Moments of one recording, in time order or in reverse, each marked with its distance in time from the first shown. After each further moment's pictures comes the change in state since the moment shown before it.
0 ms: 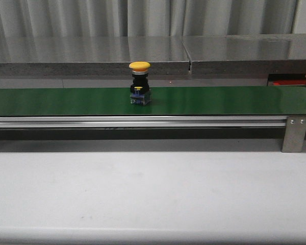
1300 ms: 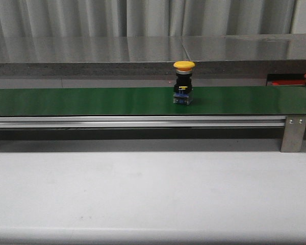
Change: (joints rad) left arm 0.000 0.000 0.000 0.000 0.000 0.000; right arm 0.138 -0.229 0.000 0.057 0.080 -0.190
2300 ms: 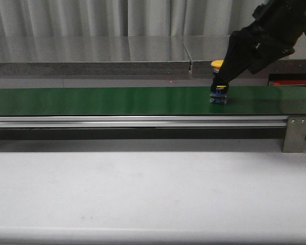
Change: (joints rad) left arm 0.000 0.000 0.000 0.000 0.000 0.000; right arm 0.539 0.163 -0.021 0.047 -0.040 -0.172
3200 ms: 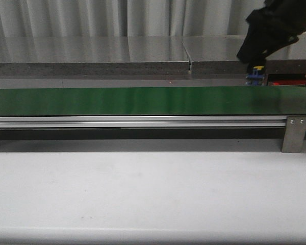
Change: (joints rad) left arm 0.000 -0.001 0.000 0.000 0.000 0.000; right arm -0.091 0.012 -0.126 0.014 0.115 0.039
